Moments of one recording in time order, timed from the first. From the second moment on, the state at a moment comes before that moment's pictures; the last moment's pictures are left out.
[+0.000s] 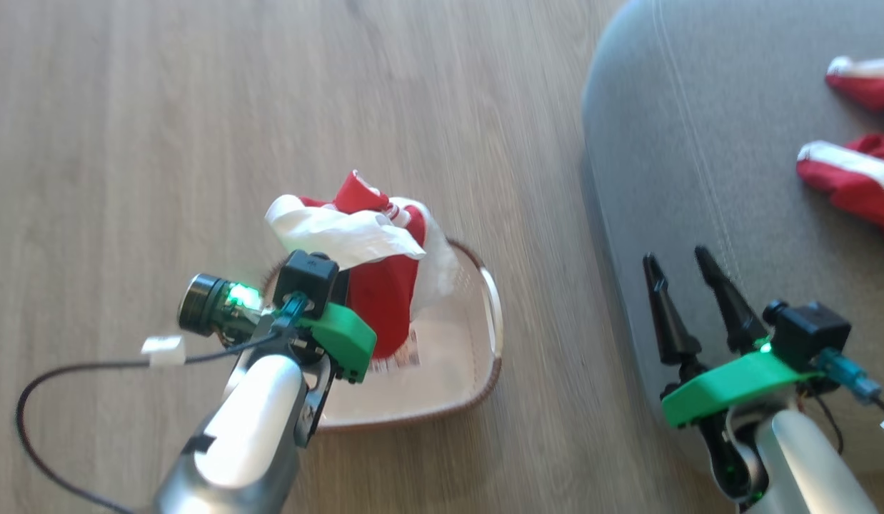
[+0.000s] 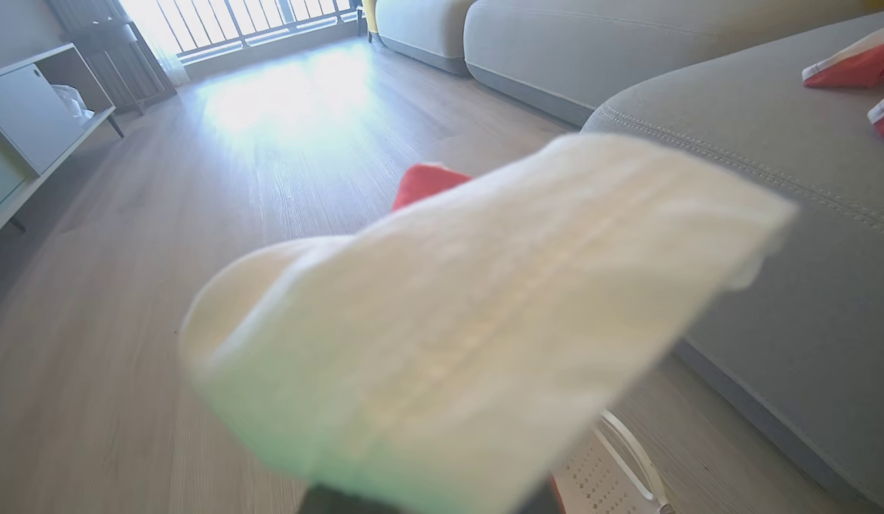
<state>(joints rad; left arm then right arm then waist) -0.47 0.08 -0.47 0.55 -0.13 0.14 -0.25 -0.16 -0.17 0.17 0.24 0.42 0.12 -0.26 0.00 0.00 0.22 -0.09</state>
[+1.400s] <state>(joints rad) -0.26 0.07 -0.56 -0.13 -0.02 0.12 -0.25 -0.03 -0.14 0.17 0.25 0.41 0.12 -0.26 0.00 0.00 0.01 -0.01</state>
